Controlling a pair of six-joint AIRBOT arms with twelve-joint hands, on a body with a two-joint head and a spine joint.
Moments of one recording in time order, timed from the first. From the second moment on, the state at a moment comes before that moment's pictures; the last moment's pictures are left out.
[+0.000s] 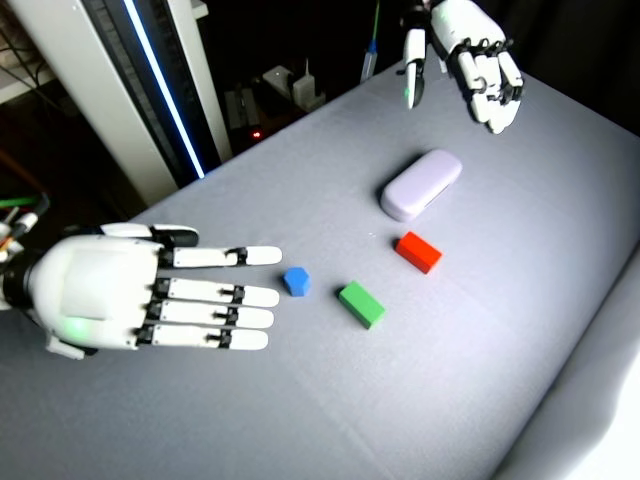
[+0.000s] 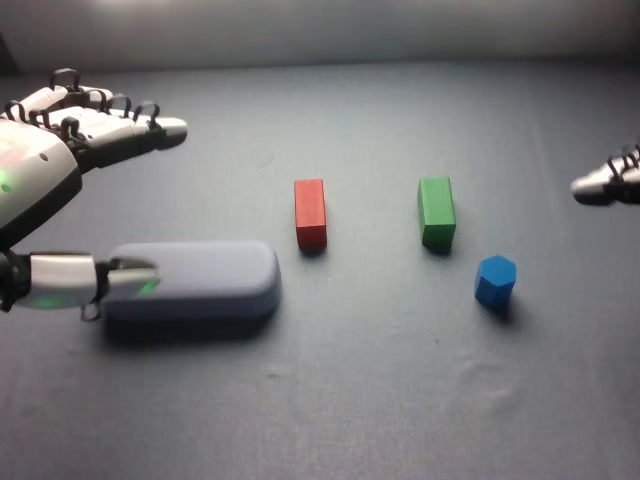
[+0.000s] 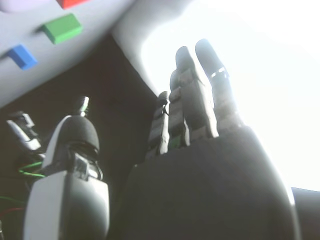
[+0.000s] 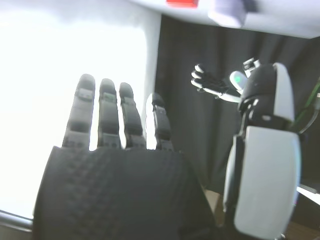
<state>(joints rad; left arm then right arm) 1.06 -0.78 0.98 -0.18 -1.01 0.85 -1.01 -0.88 1.18 -0.11 1.10 -0.45</state>
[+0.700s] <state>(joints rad) 0.92 -0.88 1.08 -0.15 -0.63 1.03 -1.00 -0.88 1.18 -0.12 1.09 -0.44</state>
